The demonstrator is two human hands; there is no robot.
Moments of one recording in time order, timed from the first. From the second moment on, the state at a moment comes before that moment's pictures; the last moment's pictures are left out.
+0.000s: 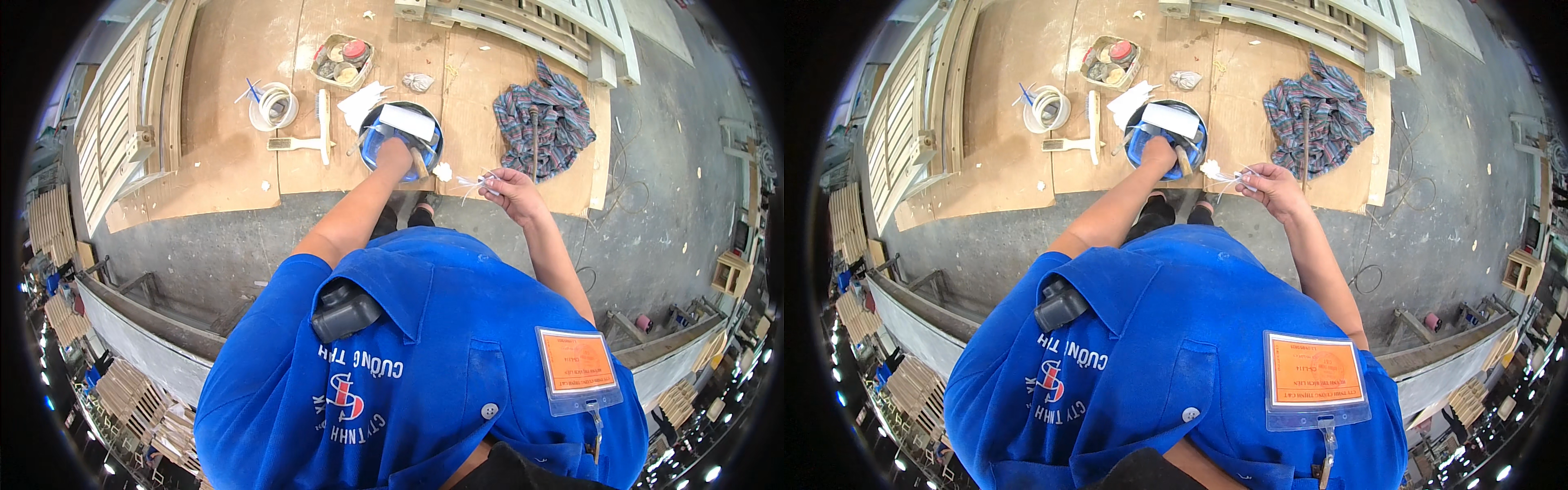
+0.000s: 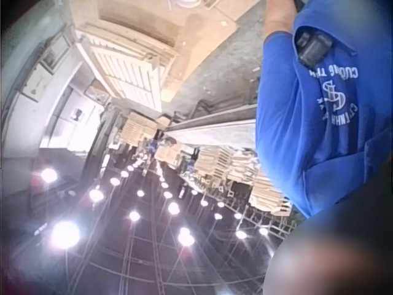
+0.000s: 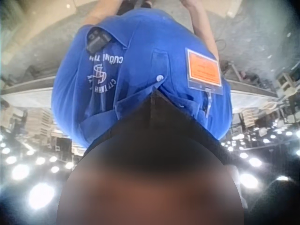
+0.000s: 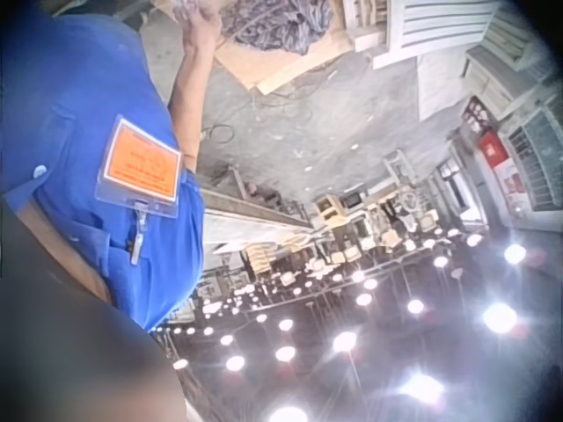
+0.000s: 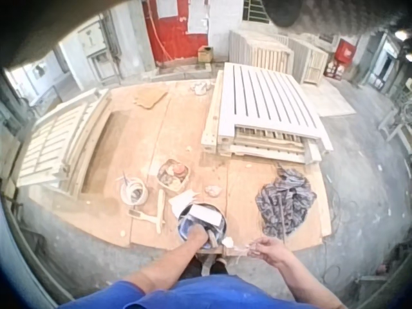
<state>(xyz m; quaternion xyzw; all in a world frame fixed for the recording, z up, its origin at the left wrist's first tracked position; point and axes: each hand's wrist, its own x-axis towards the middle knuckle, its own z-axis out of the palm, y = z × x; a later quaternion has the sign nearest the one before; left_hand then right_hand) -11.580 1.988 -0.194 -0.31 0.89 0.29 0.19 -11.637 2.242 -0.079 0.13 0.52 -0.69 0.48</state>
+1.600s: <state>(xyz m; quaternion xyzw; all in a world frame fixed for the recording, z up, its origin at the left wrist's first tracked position) -11.588 1.981 -0.244 -0.31 0.90 0.28 0.16 -11.637 2.275 -0.084 0.14 0.49 -0.73 0.46</state>
